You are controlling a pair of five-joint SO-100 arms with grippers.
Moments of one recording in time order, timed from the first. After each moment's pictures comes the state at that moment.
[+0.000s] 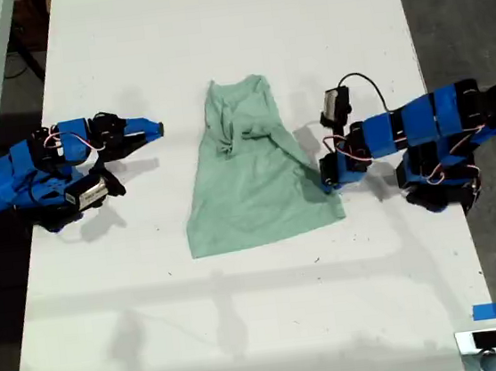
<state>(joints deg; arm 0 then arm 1) -25.3 202.3 182.3 31.3 -7.9 6.6 113.5 131.2 61.9 -6.2</state>
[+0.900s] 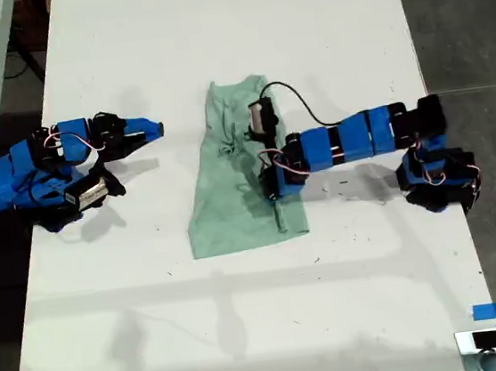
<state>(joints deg) -25.3 202.3 182.3 31.3 -7.9 0.9 68.8 68.5 75.2 -17.2</state>
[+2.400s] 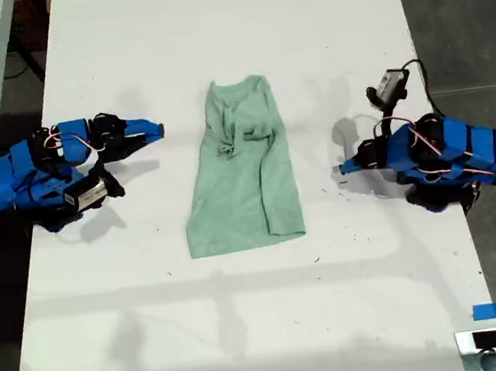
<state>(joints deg) -24.7 202.3 182.3 31.3 -7.9 18.4 199.8 173.6 81.7 -20.4</state>
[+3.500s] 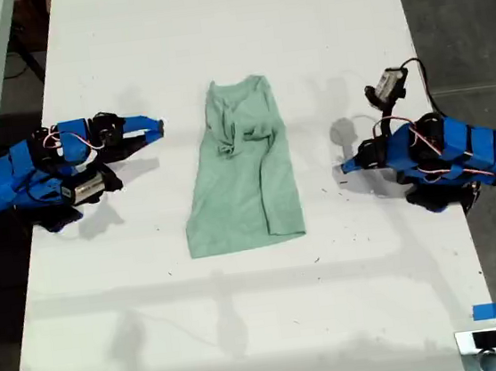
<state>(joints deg) -25.1 202.4 183.3 31.2 -15.6 19.3 199.8 173.7 81.7 -23.2</state>
